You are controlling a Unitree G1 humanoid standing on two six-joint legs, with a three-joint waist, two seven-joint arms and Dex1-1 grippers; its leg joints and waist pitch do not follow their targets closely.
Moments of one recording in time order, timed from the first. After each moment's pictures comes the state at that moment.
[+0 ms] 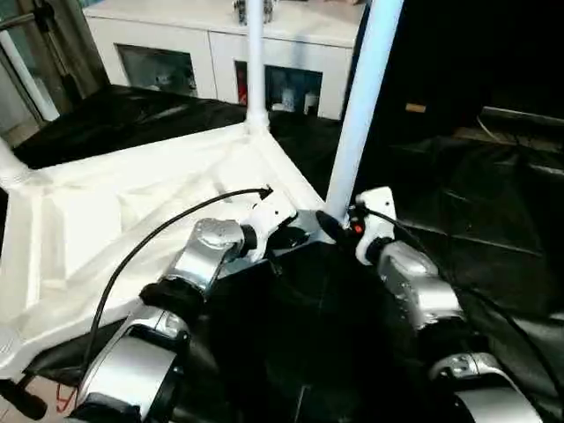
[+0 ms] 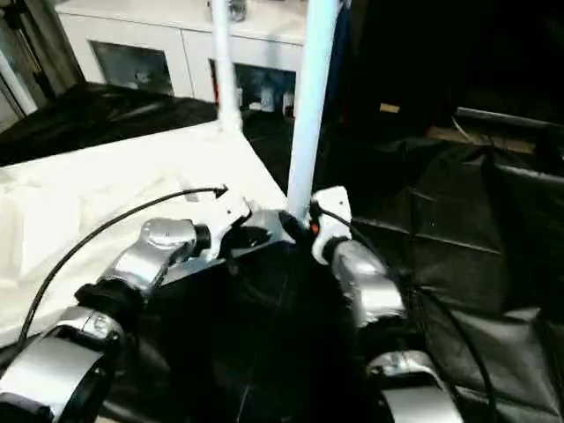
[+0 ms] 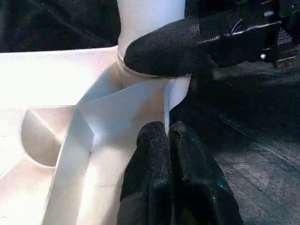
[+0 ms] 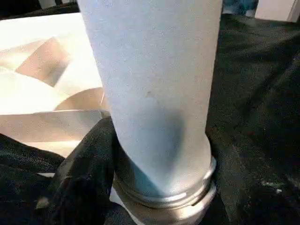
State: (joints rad) left arm -0.74 0.12 -0.20 0.86 0.11 0.04 -0.85; right arm -0.54 -0.08 -0.01 0.72 0.10 0.04 0.44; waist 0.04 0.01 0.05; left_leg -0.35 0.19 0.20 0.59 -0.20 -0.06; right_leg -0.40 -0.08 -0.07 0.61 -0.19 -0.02
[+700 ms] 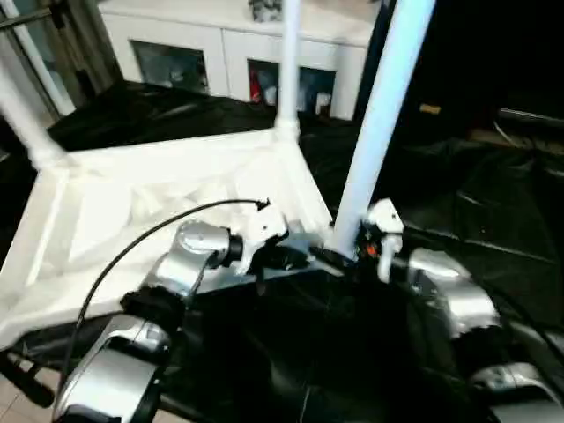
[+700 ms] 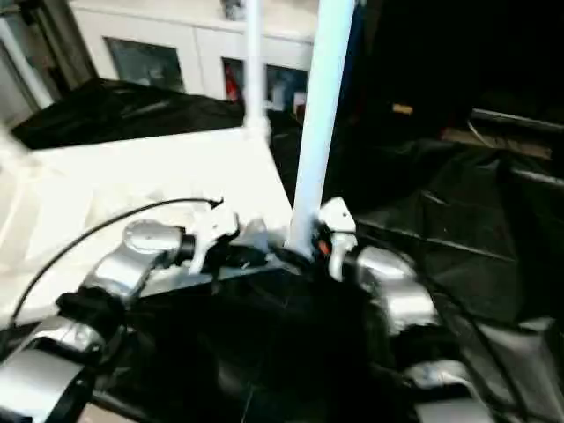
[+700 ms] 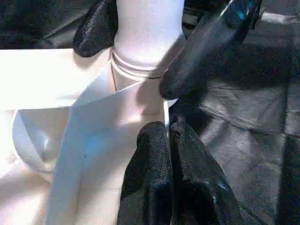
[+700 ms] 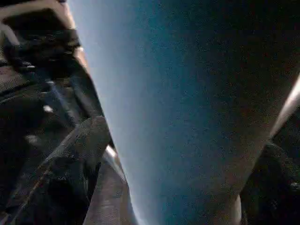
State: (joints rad) left arm -0.66 0.23 -0.24 0.74 0.04 -0.02 -1.23; right arm -0.46 -0.30 0.09 0.56 0.20 0.09 1.05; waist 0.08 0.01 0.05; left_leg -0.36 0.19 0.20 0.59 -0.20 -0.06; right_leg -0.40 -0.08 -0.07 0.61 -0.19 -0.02
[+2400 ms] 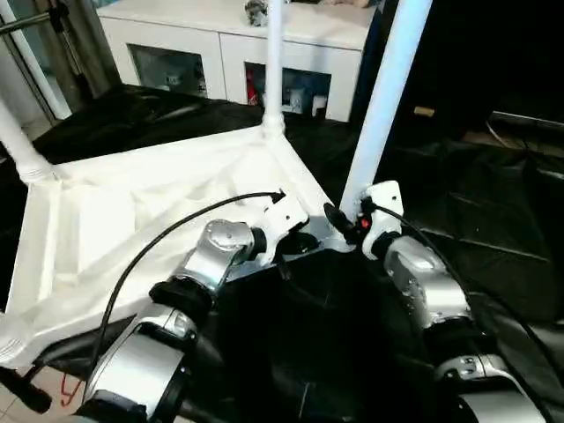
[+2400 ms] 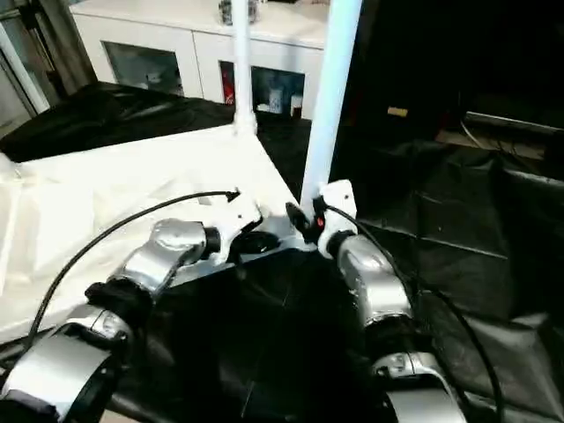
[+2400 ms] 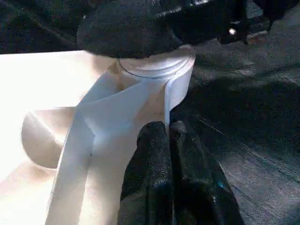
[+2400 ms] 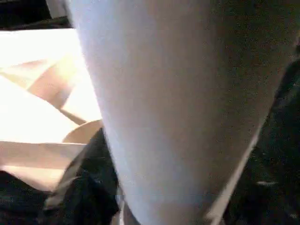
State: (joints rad) left arm -0.75 0.10 -0.23 0.89 0.11 0.01 -0.87; right arm -0.52 -0.10 -0.02 0.63 0.12 0.08 0.48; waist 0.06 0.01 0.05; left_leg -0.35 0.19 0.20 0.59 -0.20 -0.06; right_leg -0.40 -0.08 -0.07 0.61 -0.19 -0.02
